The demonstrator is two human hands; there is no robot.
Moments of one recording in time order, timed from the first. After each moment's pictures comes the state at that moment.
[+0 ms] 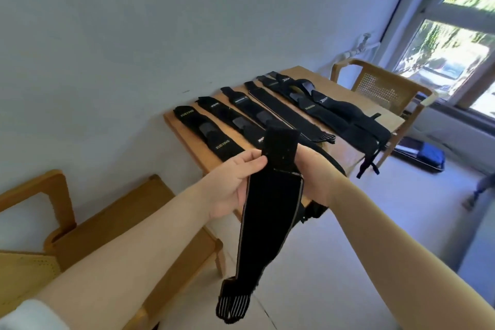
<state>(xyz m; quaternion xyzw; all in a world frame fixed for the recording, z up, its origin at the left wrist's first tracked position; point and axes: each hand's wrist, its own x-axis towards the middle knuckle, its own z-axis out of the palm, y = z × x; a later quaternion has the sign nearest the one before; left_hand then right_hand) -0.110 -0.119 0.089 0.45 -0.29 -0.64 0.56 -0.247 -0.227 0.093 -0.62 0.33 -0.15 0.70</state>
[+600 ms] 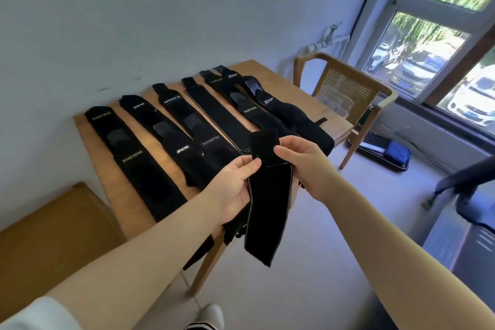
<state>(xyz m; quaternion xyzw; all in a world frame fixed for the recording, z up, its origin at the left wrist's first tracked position) -0.258 -0.328 0.056 0.47 -0.15 -0.63 0.60 -0.383 -0.426 0.081 -0.65 0.38 -0.23 0.61</state>
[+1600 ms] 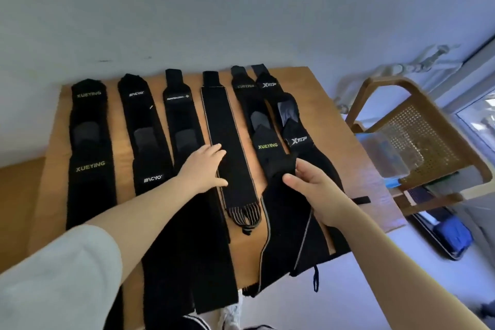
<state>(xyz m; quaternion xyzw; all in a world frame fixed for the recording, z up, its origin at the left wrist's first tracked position) -0.102 -0.537 -0.054 0.87 -0.46 -0.19 0.04 -0.297 -0.681 0.029 -0.70 0.27 0.01 0.67</state>
